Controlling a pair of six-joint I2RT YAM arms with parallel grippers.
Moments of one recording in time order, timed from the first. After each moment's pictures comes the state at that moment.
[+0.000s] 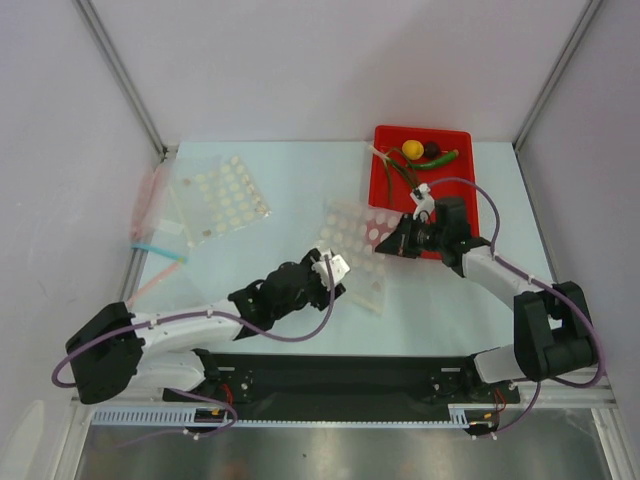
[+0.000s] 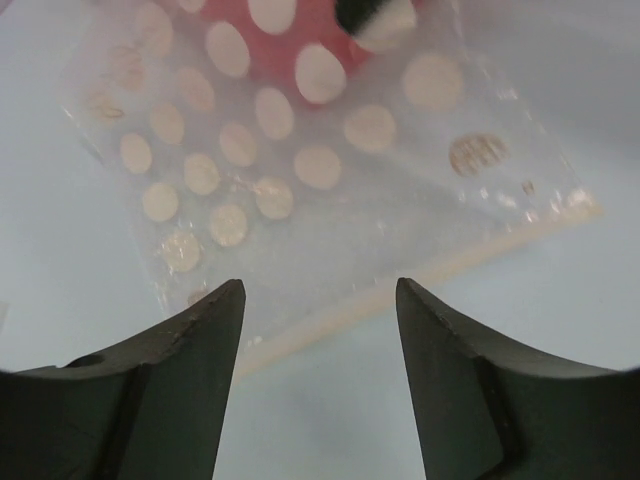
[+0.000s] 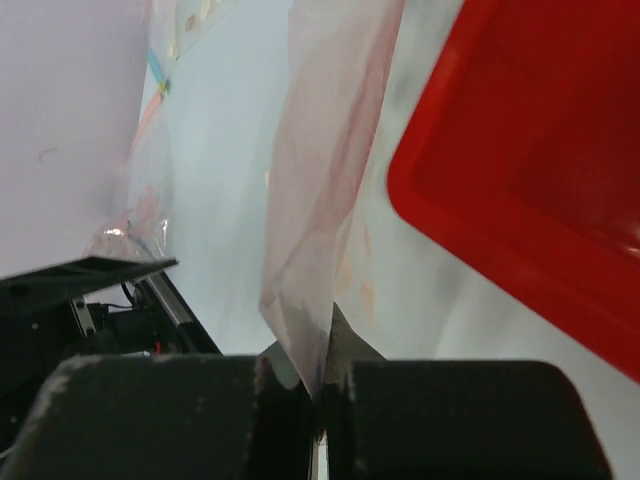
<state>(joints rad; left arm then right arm) -1.00 1.24 0.59 0.25 -0.18 0.16 0.29 1.40 0.77 0.03 -0.67 0.52</state>
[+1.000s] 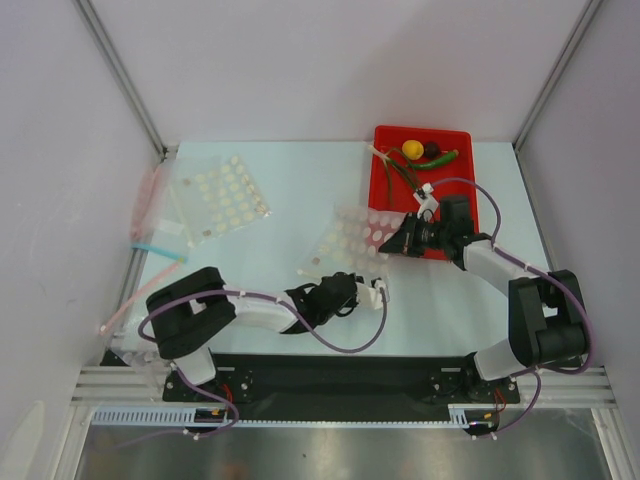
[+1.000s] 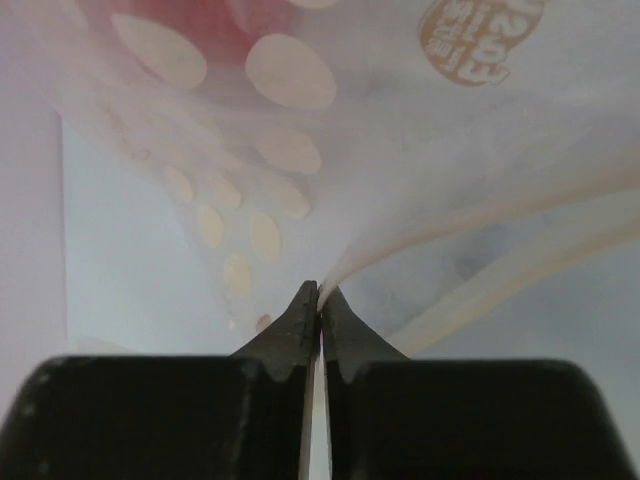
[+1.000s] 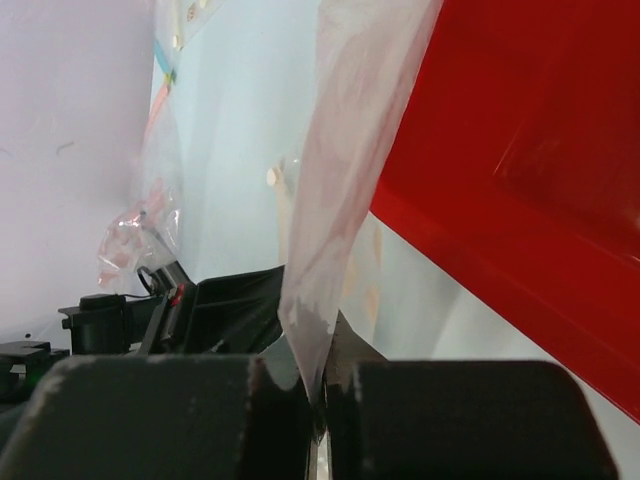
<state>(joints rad) -1.12 1.68 0.71 0.36 -0.40 0.65 0.20 1.48 0.79 0.00 -0.78 0.50</state>
